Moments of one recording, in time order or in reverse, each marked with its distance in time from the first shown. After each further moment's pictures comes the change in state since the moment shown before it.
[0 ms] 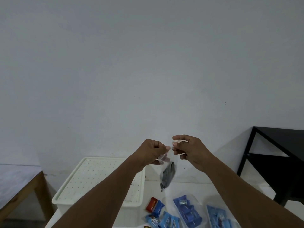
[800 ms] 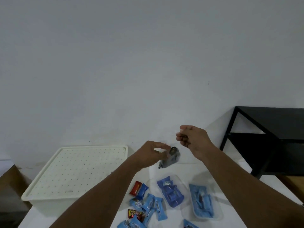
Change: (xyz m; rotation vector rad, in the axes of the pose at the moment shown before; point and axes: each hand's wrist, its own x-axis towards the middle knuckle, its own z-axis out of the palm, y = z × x) left_hand 0.051 -0.060 0.067 0.240 -0.112 0.030; right_hand 0.009 0.040 -0.073 0.259 0.357 0.139
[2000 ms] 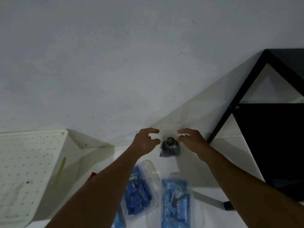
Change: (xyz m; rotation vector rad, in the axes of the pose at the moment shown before) left_hand 0.272 -0.158 0.159 0.068 0.163 -0.431; right_hand 0.267 0.189 -0.213 -0.644 -0.097 0.296
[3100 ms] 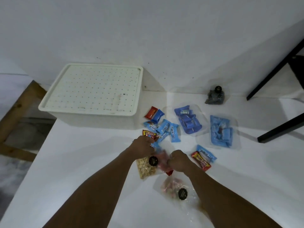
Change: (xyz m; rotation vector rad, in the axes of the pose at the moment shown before) left_hand -0.297 -0.230 -0.129 0.145 -0.107 -0.249; right_hand -0.284 0.084 0.296 -0.521 -0.382 0.129
